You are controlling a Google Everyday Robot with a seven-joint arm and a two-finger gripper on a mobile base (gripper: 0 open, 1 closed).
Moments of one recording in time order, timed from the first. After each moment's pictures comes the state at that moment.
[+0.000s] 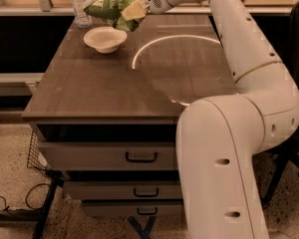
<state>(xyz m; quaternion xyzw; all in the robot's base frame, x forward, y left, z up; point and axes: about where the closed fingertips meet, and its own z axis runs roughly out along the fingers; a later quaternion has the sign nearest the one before) 0.819 0.038 0.964 -0.49 0.70 0.24 0.46</state>
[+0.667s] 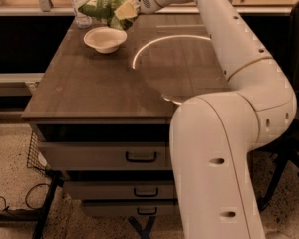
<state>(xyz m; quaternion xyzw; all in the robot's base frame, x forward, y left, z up) 0.836 0.060 0.962 -0.48 0.71 0.22 0.47</state>
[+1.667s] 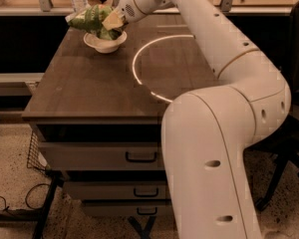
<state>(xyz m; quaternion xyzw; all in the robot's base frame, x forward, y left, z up) 0.829 0.103 0.930 -0.49 0.73 0.20 0.43</state>
